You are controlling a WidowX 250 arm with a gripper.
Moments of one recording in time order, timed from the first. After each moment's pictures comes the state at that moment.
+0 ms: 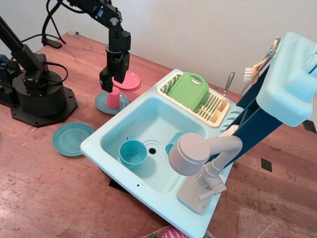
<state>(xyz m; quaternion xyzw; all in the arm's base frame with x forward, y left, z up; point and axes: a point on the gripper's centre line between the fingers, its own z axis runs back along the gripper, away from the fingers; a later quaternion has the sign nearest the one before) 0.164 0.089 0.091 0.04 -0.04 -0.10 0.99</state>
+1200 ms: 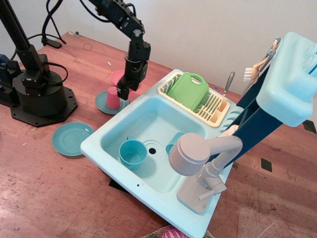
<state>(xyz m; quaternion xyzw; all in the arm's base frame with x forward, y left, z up) 0.198 0.092 0.081 0.02 -0.02 -0.09 1.00</state>
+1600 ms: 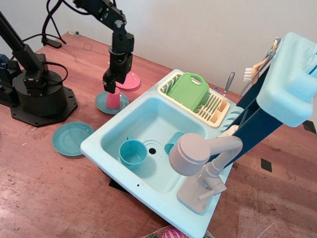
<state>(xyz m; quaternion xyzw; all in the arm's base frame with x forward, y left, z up) 0.167 0.093 0.082 0.03 -0.03 -0.07 1.00</state>
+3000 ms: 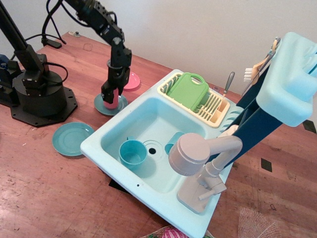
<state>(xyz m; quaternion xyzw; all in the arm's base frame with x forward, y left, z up) 0.171 0.087 0.064 0.03 -0.02 -0.09 1.00</state>
